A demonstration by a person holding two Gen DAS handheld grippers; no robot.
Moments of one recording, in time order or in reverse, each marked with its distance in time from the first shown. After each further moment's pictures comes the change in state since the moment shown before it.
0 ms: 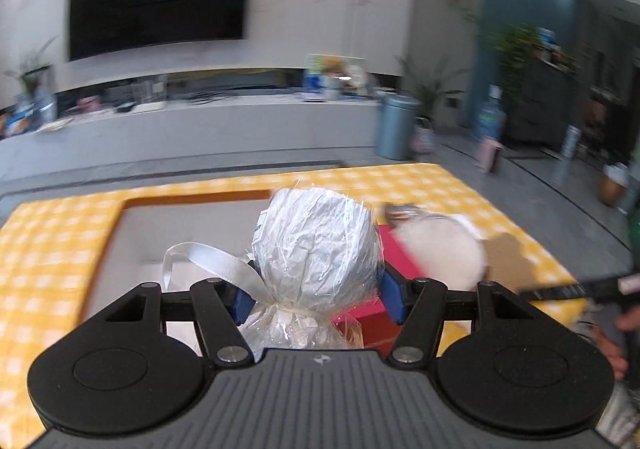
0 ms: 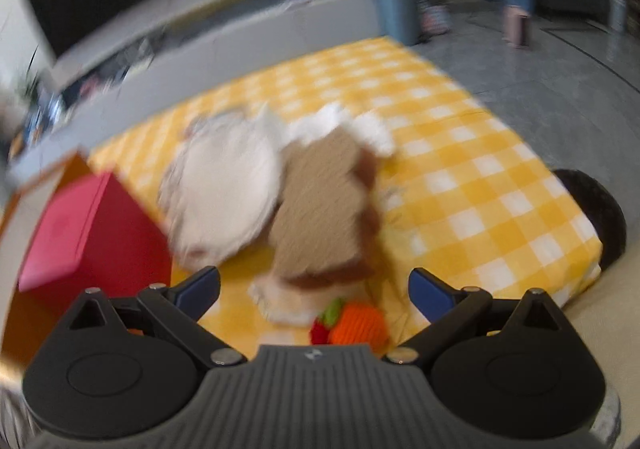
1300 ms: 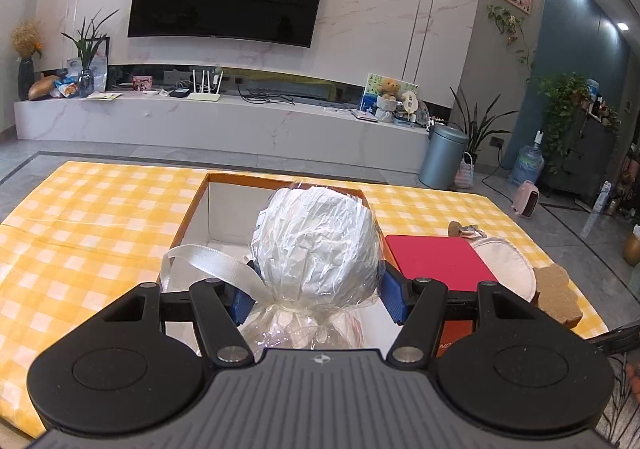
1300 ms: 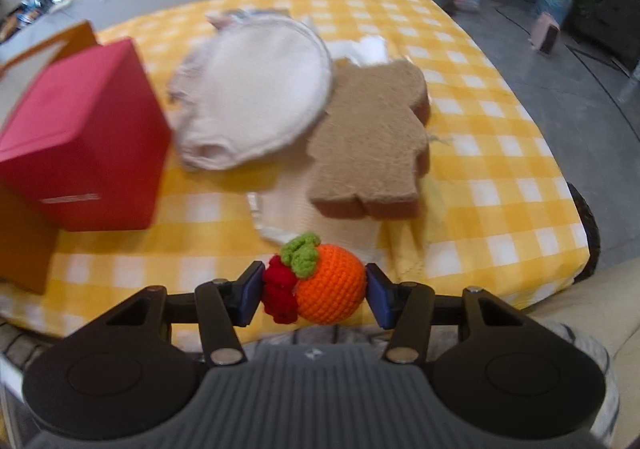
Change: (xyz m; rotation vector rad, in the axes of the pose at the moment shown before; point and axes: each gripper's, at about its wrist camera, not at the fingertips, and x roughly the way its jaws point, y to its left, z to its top) left arm -0.022 0.068 -0.029 -0.155 -0.064 0.058; right arm 0.010 0.044 -0.018 -0.195 0.165 -0.103
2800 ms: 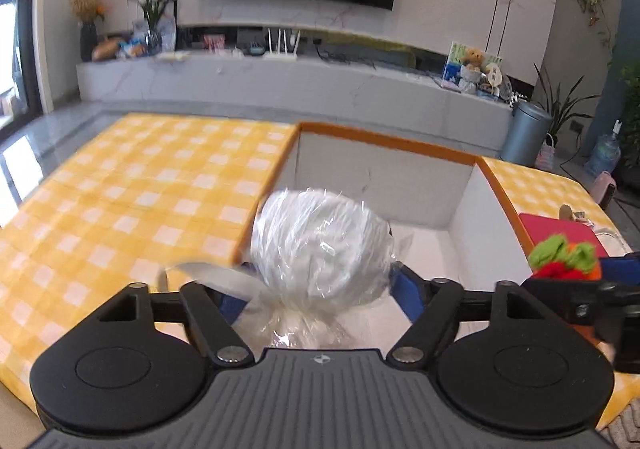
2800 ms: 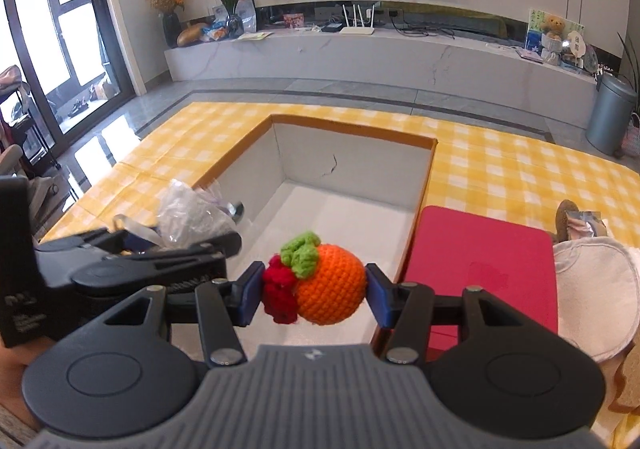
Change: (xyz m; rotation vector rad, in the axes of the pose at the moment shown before) left arm 0.041 0.042 -0.006 -0.052 0.090 0.243; right arm -0.049 0.239 0.061 -0.306 -0.231 0.382
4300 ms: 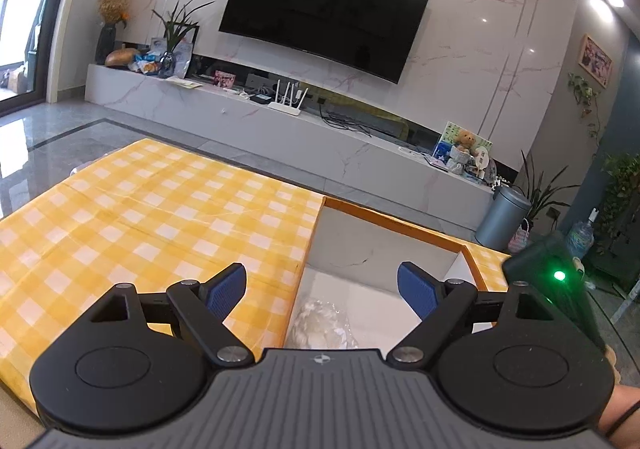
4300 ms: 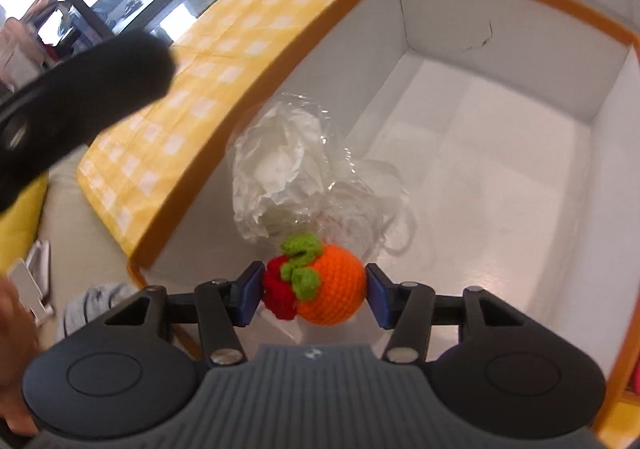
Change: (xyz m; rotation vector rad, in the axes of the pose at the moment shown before) left arm -0.037 0.063 0.013 -0.204 -0.151 -0.112; right arm 0.136 0.059 0.018 -0.010 0.423 0.244
